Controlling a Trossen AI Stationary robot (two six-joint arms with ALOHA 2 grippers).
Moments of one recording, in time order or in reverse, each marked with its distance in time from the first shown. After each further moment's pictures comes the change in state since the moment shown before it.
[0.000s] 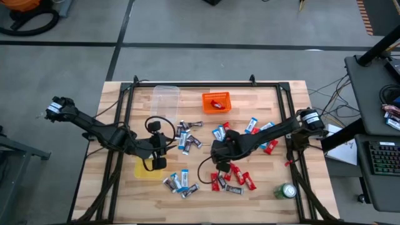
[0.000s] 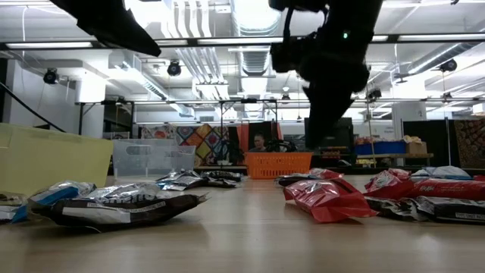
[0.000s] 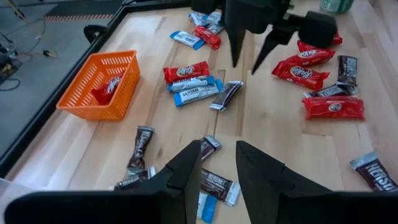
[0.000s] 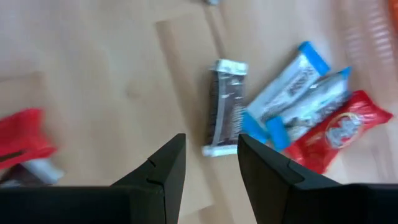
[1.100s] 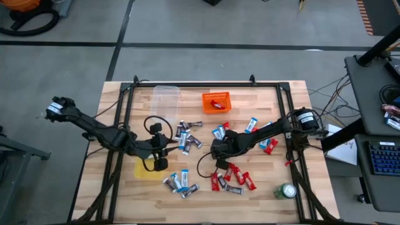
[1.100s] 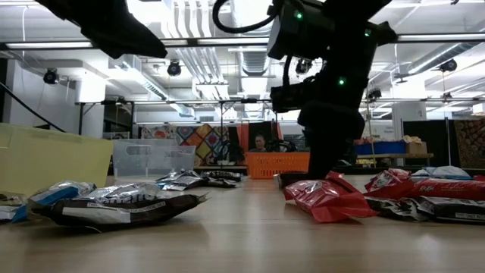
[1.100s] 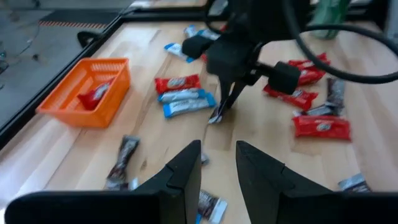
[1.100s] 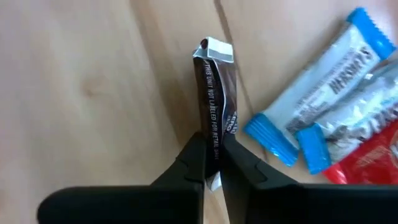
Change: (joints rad) left arm -0.001 0.000 -0.101 0.227 0.018 0.006; right arm -0.061 0.052 -0.140 0.214 -0.107 -0.033
